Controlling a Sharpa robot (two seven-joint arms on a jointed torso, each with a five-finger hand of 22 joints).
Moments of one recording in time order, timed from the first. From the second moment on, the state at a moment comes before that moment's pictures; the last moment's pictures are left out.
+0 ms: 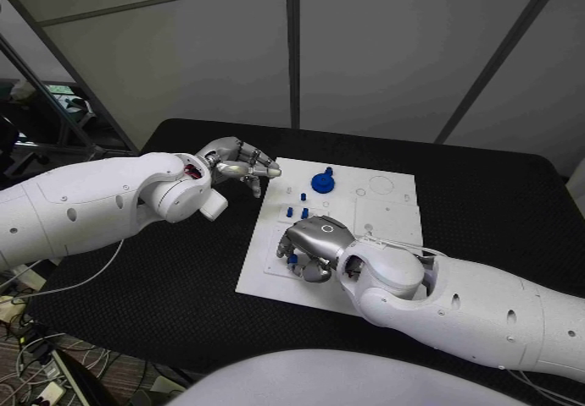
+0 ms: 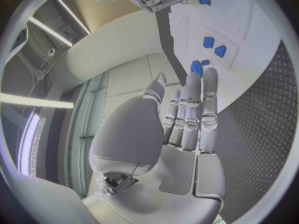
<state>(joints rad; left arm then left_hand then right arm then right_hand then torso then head) 1.12 -1.03 0.04 1.54 -0.43 -0.20 0.02 1.44 -0.07 0.06 0.03 0.14 0.89 0.19 0.31 0.07 0.89 0.12 0.56 0.10 1.18 0.04 0.91 0.34 0.18 1.15 0.14 0.53 0.79 1.03 -0.47 -0.11 1.63 -1.78 -0.26 -0.27 1.46 -0.16 0.47 0.02 0.20 1.06 0.16 0.09 0.07 1.24 0.09 0.14 0.07 1.45 -0.01 1.20 0.77 0.09 1.33 0.10 1.36 1.28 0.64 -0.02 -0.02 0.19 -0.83</state>
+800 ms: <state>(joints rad) 1.12 -1.03 0.04 1.53 -0.43 -0.19 0.01 1.44 -0.07 0.06 0.03 0.14 0.89 0.20 0.31 0.07 0.89 0.12 0.56 0.10 1.18 0.04 0.91 0.34 0.18 1.15 0.14 0.53 0.79 1.02 -0.50 -0.12 1.64 -1.76 -0.35 -0.24 1.41 -0.20 0.40 0.03 0.20 0.96 0.17 0.07 0.07 1.01 0.11 0.08 0.06 1.40 0.02 1.07 0.56 0.11 1.20 0.13 1.20 1.09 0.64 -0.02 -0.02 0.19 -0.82</state>
